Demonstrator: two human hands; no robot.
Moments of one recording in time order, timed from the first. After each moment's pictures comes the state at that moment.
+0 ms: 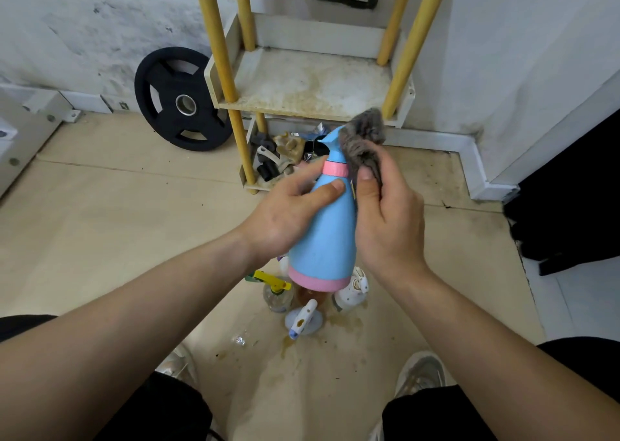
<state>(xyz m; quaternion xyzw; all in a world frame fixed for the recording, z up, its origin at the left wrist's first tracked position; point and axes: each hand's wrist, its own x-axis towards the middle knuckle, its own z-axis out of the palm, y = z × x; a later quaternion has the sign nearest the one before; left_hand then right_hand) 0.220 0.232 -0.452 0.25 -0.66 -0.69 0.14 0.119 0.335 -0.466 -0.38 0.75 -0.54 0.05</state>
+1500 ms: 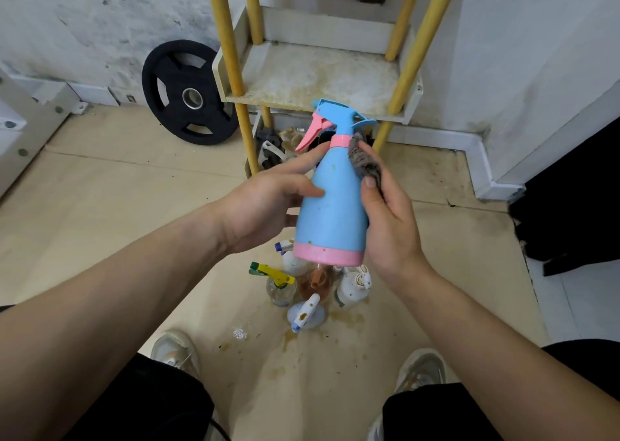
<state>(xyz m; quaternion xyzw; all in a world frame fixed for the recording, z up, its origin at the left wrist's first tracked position) 0.238 0.206 -0.452 0.23 -0.60 -0.77 0.04 0.119 0.334 -0.482 -0.30 0.58 -0.69 0.32</state>
